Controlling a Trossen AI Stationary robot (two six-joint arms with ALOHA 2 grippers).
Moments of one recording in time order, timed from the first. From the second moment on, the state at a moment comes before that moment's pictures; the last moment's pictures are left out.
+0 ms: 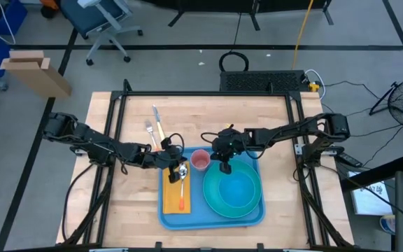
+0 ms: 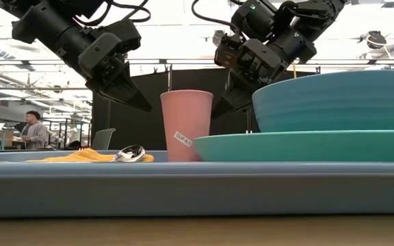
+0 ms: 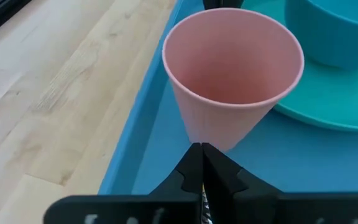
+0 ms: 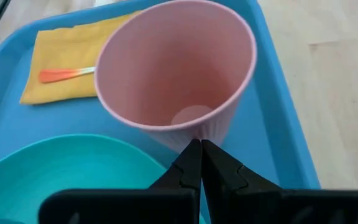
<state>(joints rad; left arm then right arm) -0.22 1.42 0.63 0.10 -0.36 -0.29 -0.06 1.65 0.89 0.03 -0.19 0.10</state>
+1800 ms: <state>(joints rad) -0.21 1.42 0.63 0.08 -0.34 -0.27 -0.02 1.64 0.89 0.08 -0.25 0.10</state>
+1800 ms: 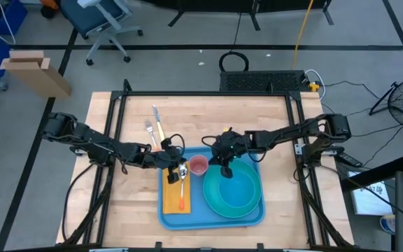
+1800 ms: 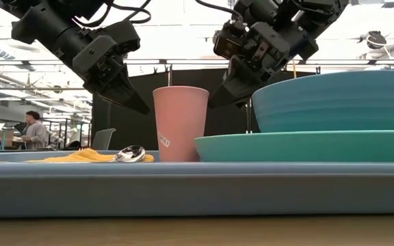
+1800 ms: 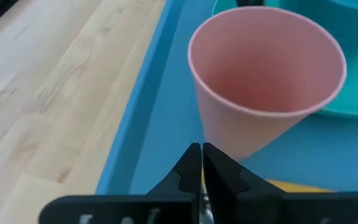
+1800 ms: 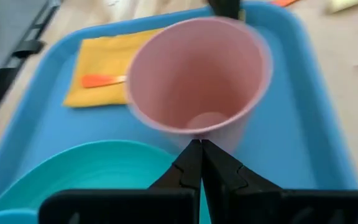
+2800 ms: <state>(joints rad) -0.21 1.12 0.63 -0.73 -0.79 -0.85 -0.15 1.28 0.56 0.30 -0.23 -0.03</state>
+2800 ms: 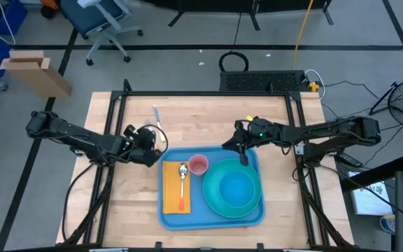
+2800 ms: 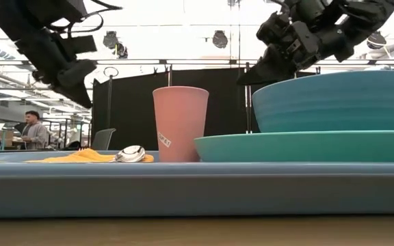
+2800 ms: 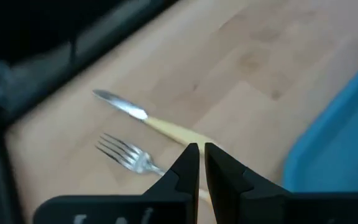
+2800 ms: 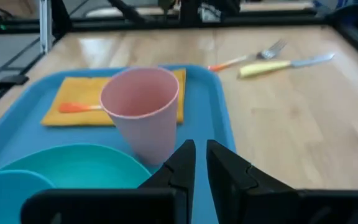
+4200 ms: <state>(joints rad) 0.04 0.87 0.43 -0.51 -0.43 -0.92 -0.28 1.18 0.52 0.29 -0.18 -0.18</state>
